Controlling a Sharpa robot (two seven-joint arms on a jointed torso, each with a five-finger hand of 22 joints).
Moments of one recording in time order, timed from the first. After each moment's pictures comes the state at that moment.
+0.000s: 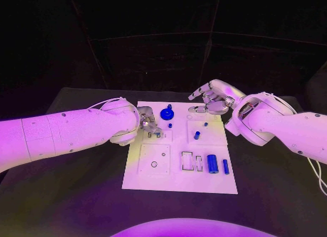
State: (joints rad) left arm 1.32 -0.68 -0.18 1.47 -1.07 -0.08 -0.59; left_hand 1.15 -0.14 0.62 0.20 0.17 0.92 0.04 0.60 0.70 1.33 -0.04 1.09 1.00 1.47 -0.09 1.57 1.31 0.05 1.47 0.02 1.44 1.31; right arm 1.27 -0.79 -0.04 1.58 -1.14 -0.40 -0.05; right_hand 1.41 -0.09 0.02 0.16 0.26 0.88 0.16 0.13 0.07 1.33 0.08 1.24 1.23 1.47 0.01 1.47 1.31 0.05 1.42 0.11 1.47 1.31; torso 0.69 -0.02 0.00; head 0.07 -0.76
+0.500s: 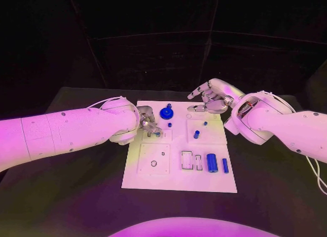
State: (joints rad) left arm 1.32 -0.68 -0.18 1.47 -1.07 -0.06 -0.59; left_hand 1.15 -0.13 0.63 0.20 0.17 0.92 0.05 0.60 0.71 1.33 -0.04 1.09 1.01 1.47 -0.09 1.57 1.31 0.05 1.47 0.02 1.44 1.31; right arm 1.27 -0.79 -0.04 1.57 -1.14 -0.39 -0.05; right_hand 1.41 -0.09 0.02 0.16 0.26 0.88 0.16 0.14 0.07 1.33 0.08 1.24 1.23 1.46 0.01 1.47 1.31 0.05 1.42 0.11 1.47 1.31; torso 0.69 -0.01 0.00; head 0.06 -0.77
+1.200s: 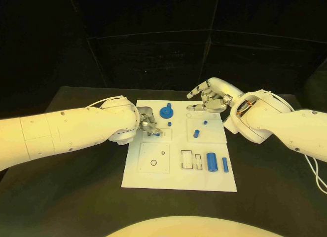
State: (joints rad) left arm 1.32 -0.68 -0.18 1.47 -1.08 -0.02 -0.59; left_hand 1.13 -0.14 0.64 0.18 0.17 0.92 0.05 0.61 0.71 1.33 -0.04 1.09 1.01 1.47 -0.09 1.57 1.31 0.05 1.47 0.02 1.44 1.31; right arm 1.27 -0.78 -0.04 1.57 -1.14 -0.39 -0.05; right_hand 1.41 -0.09 0.02 0.16 0.27 0.88 0.16 0.14 0.07 1.33 0.08 1.24 1.23 1.46 0.01 1.47 1.31 0.05 1.42 0.11 1.47 1.31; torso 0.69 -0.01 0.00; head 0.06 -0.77
